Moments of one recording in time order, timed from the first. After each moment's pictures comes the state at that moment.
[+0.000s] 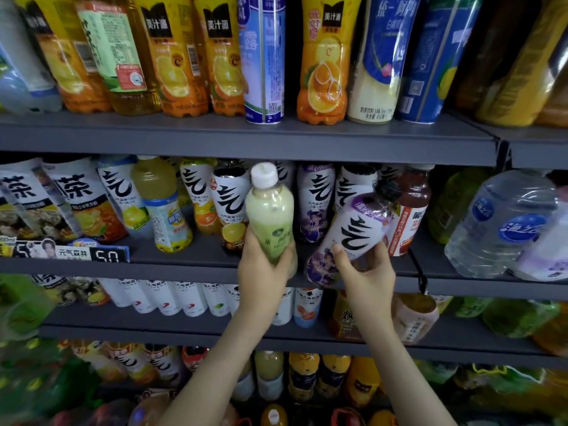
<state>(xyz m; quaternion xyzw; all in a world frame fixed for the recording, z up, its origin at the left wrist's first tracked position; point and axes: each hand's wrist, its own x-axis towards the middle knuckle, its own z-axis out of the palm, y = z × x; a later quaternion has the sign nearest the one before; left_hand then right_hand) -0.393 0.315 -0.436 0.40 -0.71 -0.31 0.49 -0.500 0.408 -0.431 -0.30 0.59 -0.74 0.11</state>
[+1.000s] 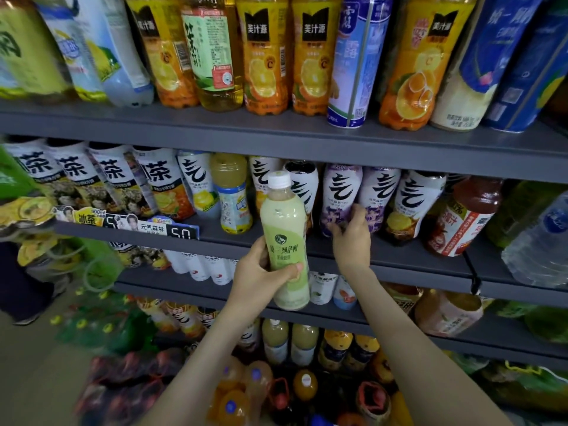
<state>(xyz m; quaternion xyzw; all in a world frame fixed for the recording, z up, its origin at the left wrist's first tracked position) -0.275 0.294 -0.408 0.38 -0.61 -0.58 0.37 -0.472 0.287 -0.448 -0.37 0.79 -0.49 0.06</state>
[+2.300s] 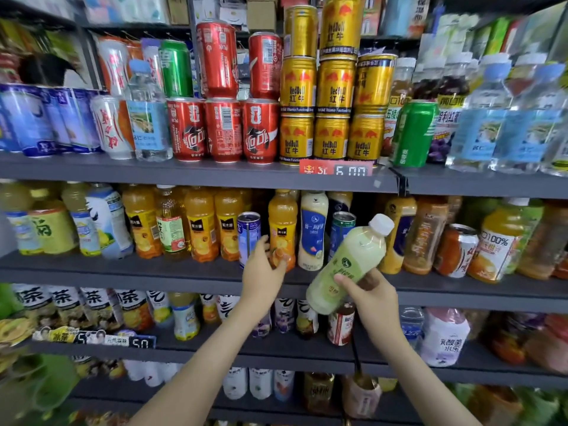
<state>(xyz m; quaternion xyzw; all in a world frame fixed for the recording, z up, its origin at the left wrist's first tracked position) -0.418 0.352 -0.166 0.39 -0.74 -0.34 0.43 -0.544 0.499 -0.176 -0.34 0.61 -0.70 0.17</state>
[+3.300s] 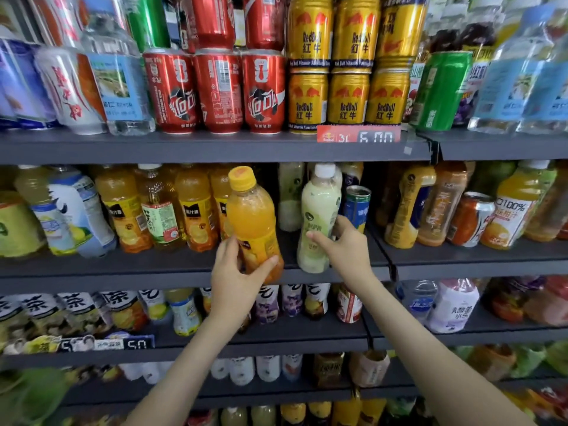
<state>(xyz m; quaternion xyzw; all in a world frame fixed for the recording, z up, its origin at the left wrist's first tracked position) -0.352 0.317 -0.193 0.33 -0.74 -0.34 0.47 -0.529 0.398 -0.168 -0.40 0.72 -0.56 0.02</state>
